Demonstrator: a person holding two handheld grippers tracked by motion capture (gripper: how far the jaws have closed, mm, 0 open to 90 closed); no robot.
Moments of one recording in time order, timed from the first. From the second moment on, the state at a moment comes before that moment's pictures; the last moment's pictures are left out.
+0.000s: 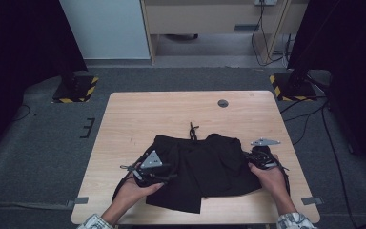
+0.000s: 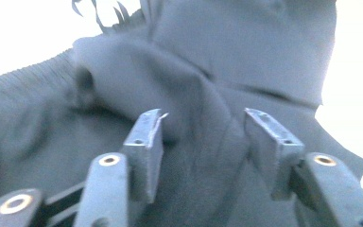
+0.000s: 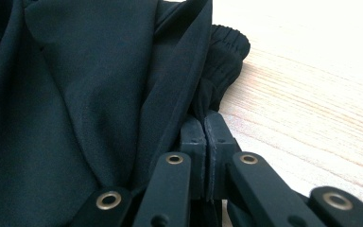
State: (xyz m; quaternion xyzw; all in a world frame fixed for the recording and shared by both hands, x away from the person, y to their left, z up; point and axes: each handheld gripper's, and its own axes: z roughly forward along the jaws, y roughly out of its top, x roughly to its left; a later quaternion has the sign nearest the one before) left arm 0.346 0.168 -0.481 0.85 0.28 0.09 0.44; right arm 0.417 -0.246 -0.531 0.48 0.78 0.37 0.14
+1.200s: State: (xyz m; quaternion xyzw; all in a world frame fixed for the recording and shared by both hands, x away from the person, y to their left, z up) left arm 0.428 0.216 -0.513 0.84 0.40 0.16 0.33; right arm 0.418 -0.246 -0.526 0.48 0.78 0.38 0.15
